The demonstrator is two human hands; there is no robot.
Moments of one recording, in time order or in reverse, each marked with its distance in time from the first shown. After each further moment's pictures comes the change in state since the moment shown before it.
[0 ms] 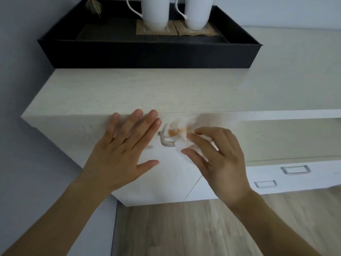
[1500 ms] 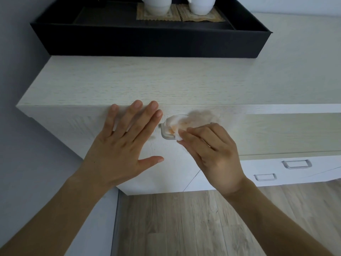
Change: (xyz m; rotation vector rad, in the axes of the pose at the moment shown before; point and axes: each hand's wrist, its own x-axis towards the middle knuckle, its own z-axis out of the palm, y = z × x) left_hand 0.000 0.005 -0.005 -0.084 -0.025 -0.021; right_hand 0.002 0.002 0.016 0.069 0.020 -0.158
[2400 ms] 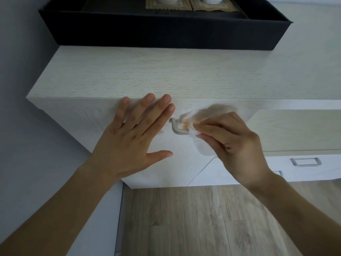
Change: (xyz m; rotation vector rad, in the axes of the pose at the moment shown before) left_hand 0.000 -0.004 0.003 0.015 0.014 0.020; right_hand 0.010 0.007 -0.015 0.186 -0.178 0.144
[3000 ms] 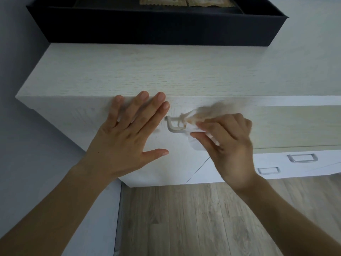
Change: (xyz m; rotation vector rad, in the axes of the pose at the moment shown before) left_hand 0.001 0.000 0.001 -0.008 0.008 -0.002; right_hand -0.012 -0.003 0.012 -0.140 0.151 0.083
